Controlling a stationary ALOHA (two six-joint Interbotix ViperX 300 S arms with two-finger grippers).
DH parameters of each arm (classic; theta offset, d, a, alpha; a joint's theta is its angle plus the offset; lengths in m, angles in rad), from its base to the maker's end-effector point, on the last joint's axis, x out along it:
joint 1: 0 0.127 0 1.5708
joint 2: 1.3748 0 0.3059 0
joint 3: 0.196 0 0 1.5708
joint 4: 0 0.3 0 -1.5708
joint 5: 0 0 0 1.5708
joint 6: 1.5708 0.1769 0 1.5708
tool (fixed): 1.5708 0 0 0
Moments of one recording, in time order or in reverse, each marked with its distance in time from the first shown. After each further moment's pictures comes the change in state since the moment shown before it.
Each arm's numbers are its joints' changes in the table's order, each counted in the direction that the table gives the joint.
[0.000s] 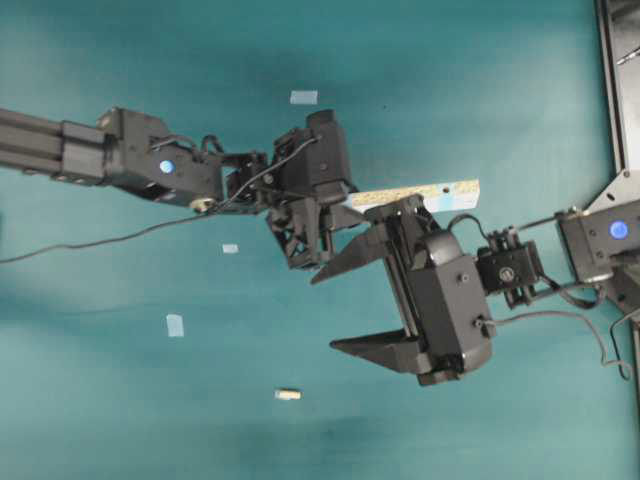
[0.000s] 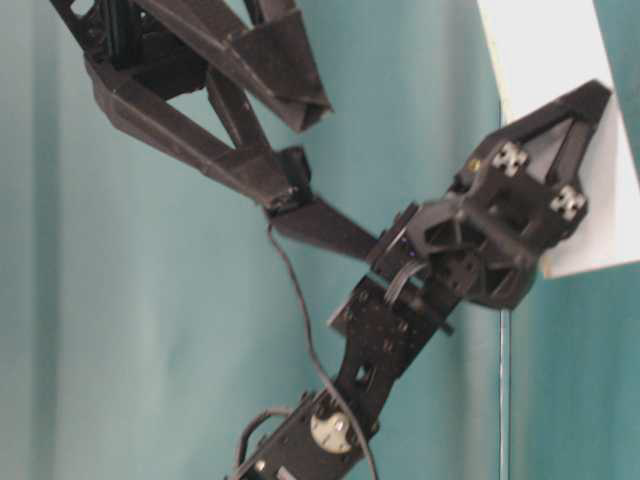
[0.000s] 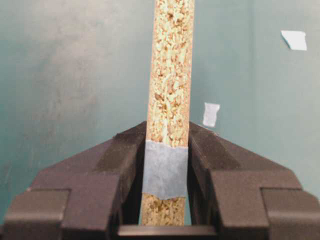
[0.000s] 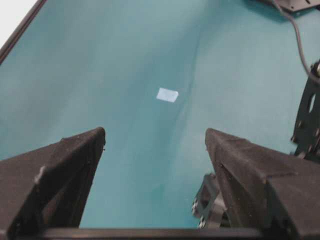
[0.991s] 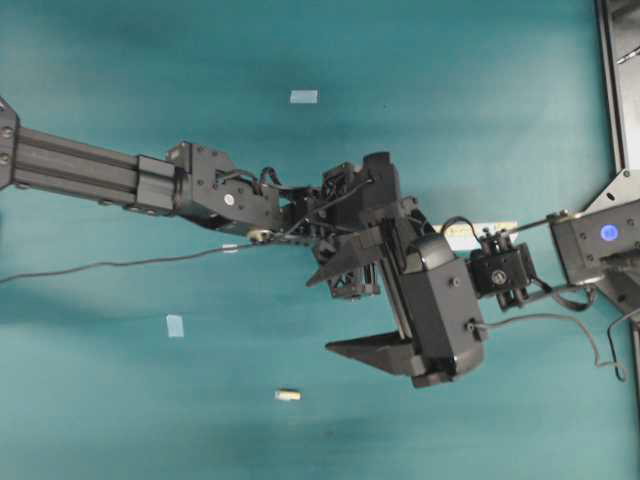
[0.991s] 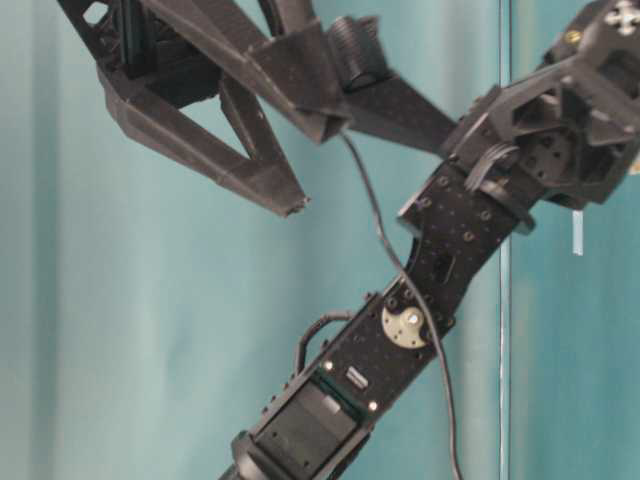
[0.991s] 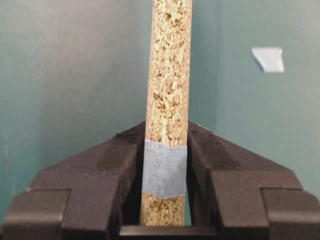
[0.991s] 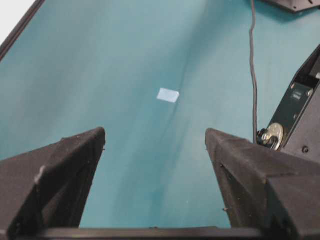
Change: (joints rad) left arm -0.055 -0.187 0.225 0.000 -0.063 0.002; right arm -0.002 -0.020 -0.002 -0.005 0.020 0.002
